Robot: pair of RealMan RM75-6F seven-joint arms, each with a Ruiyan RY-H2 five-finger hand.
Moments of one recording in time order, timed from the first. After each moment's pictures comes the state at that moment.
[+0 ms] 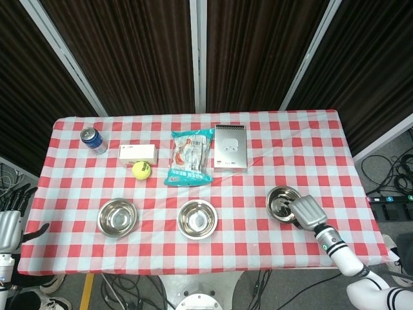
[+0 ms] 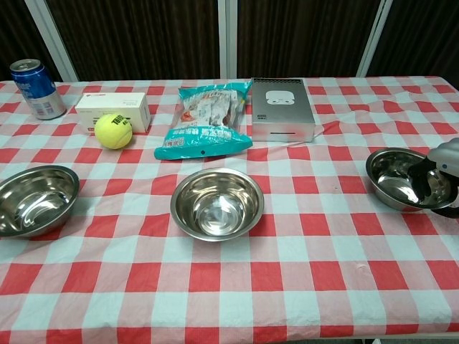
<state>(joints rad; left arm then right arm) -0.07 -1.36 -0.06 -1.14 1.46 1.49 -0.30 0.49 -1.37 -0.01 -1.33 -1.44 0.90 -0.25</state>
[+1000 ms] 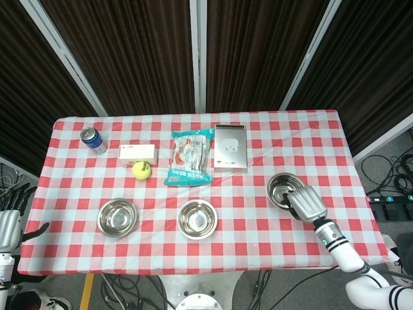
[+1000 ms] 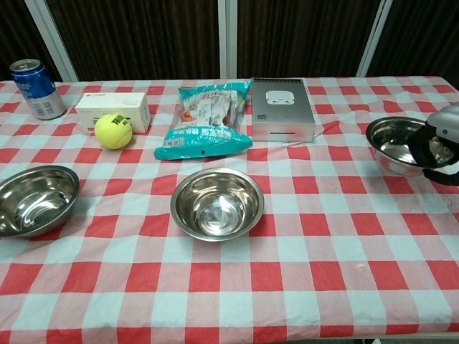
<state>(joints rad) -0.08 -1.37 -0.07 -1.13 1.46 1.48 -0.31 0.51 -1.32 0.04 -1.44 -1.44 0.99 -0.30</state>
